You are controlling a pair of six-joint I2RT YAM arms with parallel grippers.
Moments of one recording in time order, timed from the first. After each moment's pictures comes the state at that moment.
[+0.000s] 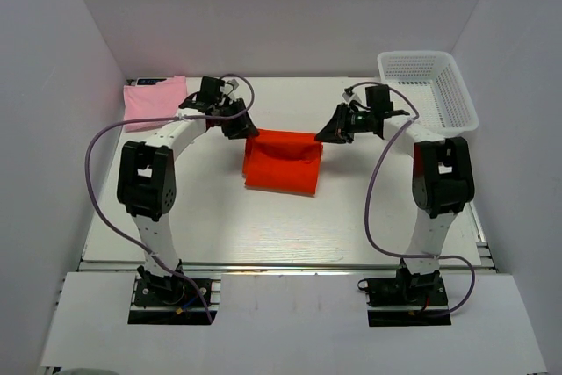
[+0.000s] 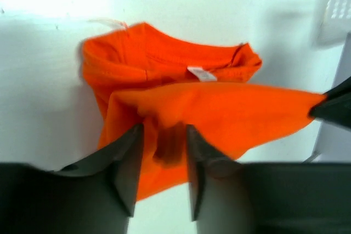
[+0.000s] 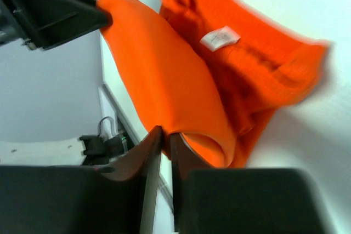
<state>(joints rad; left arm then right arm) -0.25 1.92 1.49 -0.44 0.41 -0.50 0.20 1.91 1.33 -0.22 -0.92 0.57</state>
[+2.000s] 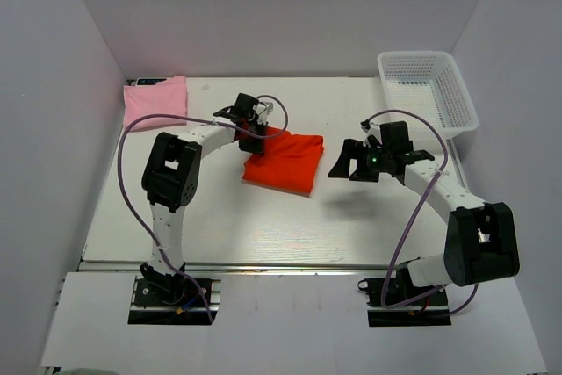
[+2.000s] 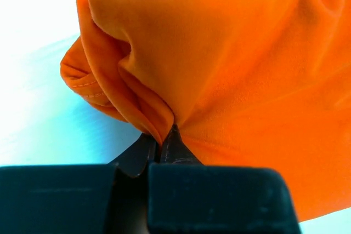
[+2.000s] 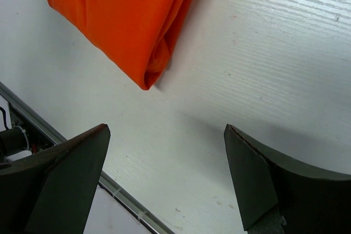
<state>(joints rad) -0.41 2.11 1.52 -0.42 0.19 -0.12 0.23 1.39 0.86 -0.35 -0.54 0.31</state>
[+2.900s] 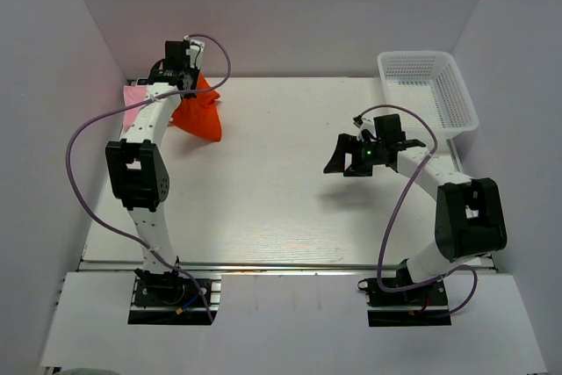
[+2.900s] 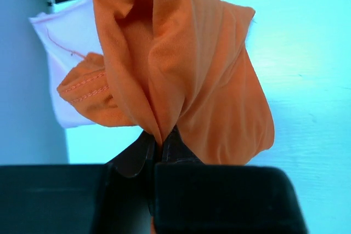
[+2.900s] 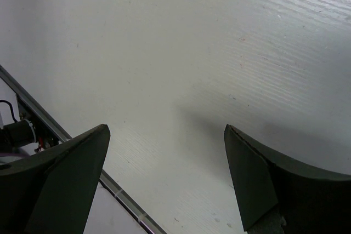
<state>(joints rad) -0.09 2.02 1.90 -0.59 -0.20 0.24 0.22 1.54 0.95 -0.35 -0.61 0.28</state>
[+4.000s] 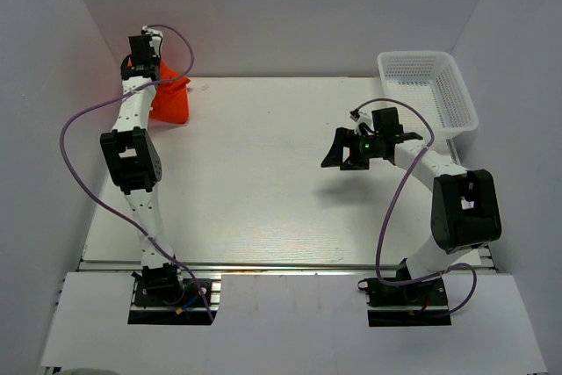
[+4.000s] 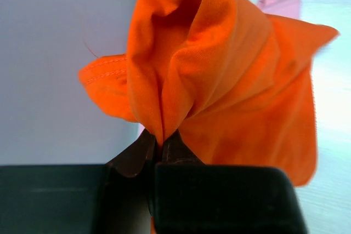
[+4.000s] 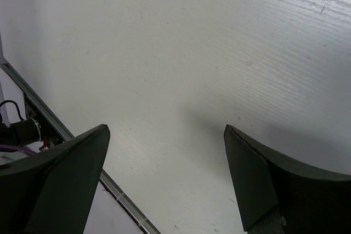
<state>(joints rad) 0.11 2.28 2.18 -0.46 -0.31 0.34 0.22 1.61 1.02 -0.35 -0.65 0.26</state>
